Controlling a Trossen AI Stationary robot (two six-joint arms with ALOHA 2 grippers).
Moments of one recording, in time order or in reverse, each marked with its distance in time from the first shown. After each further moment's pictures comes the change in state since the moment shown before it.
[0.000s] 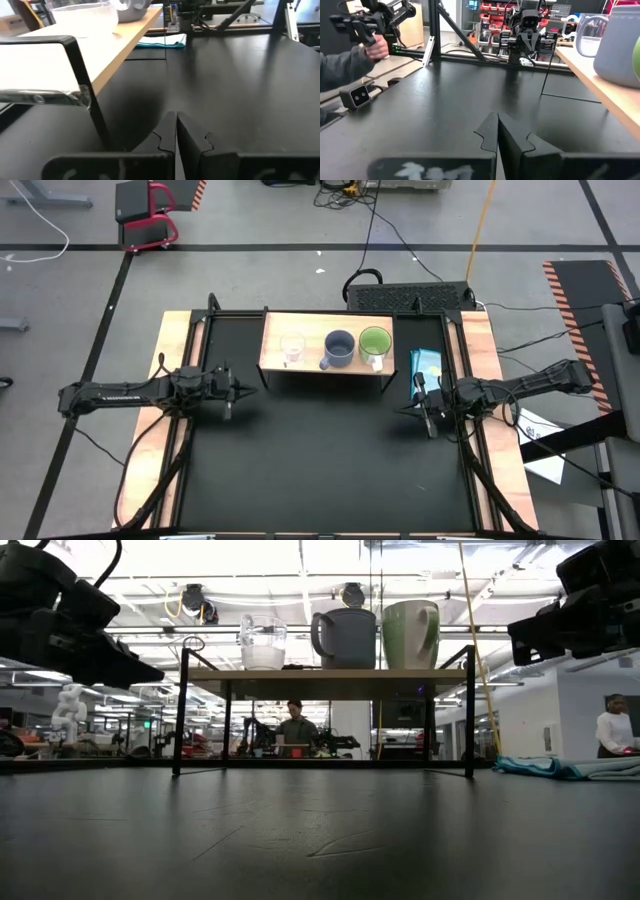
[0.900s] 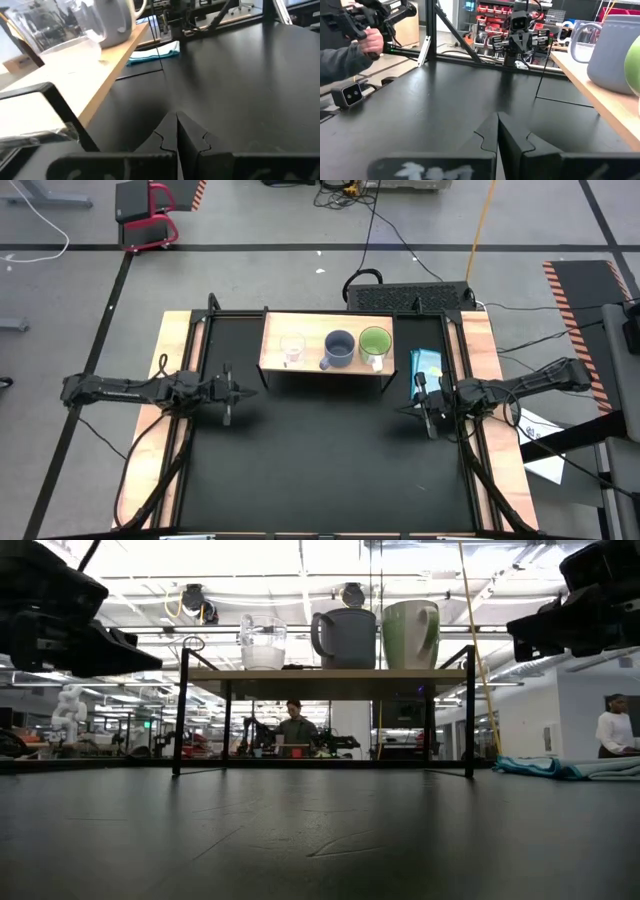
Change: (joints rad) left arm -0.132 0.000 0.000 0.044 -0.112 0.180; right arm 0.030 -0.008 0.000 0.000 0.053 -0.029
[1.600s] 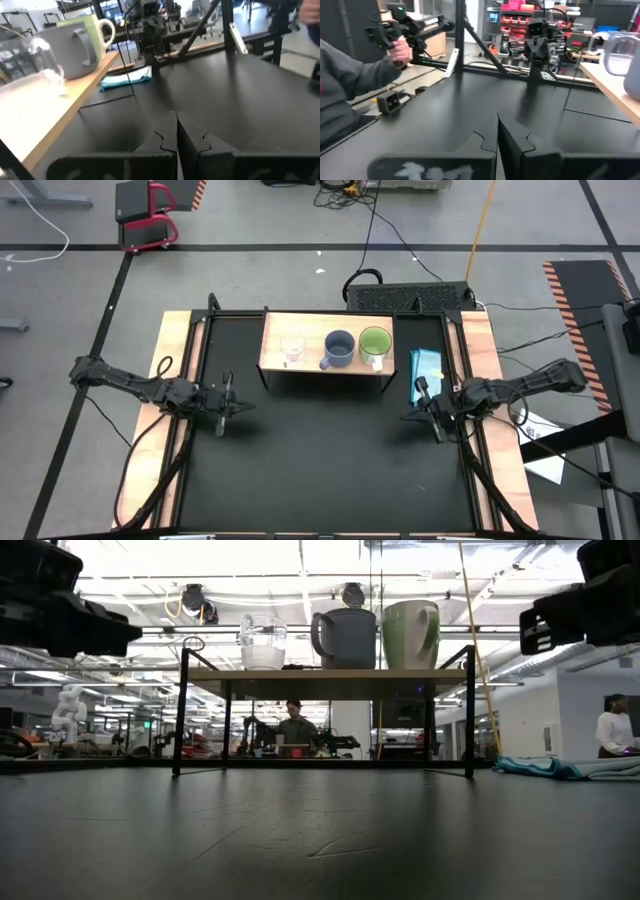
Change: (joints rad) left arm -0.258 0.000 0.000 0.091 -0.106 -0.051; right arm 0.020 -0.120 0.001 -0.072 -0.122 0.036
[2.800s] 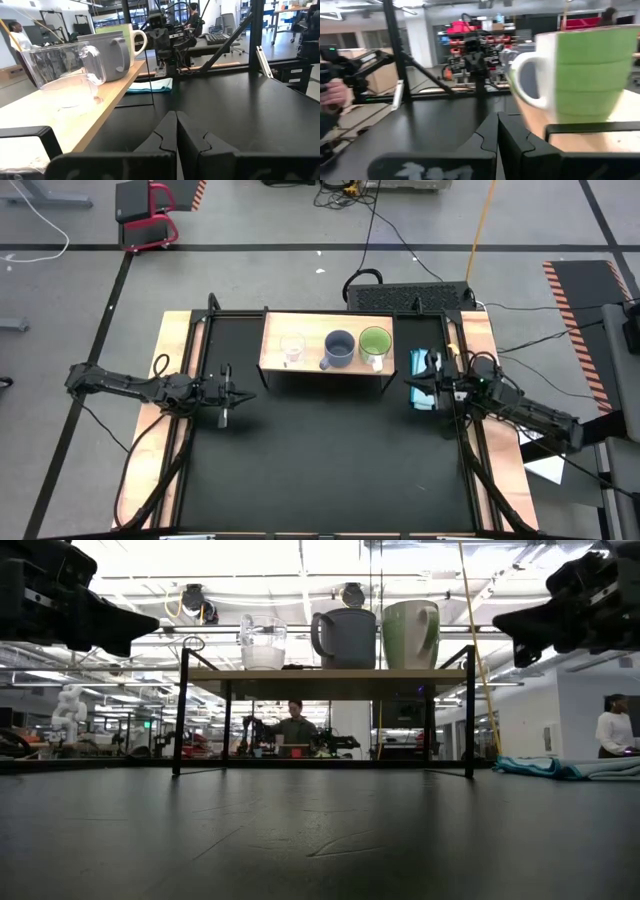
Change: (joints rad) left arm 0.107 0.000 0.000 0.078 0.000 -0.080; right arm -0.682 -0.219 0.001 -0.101 -0.403 0.168
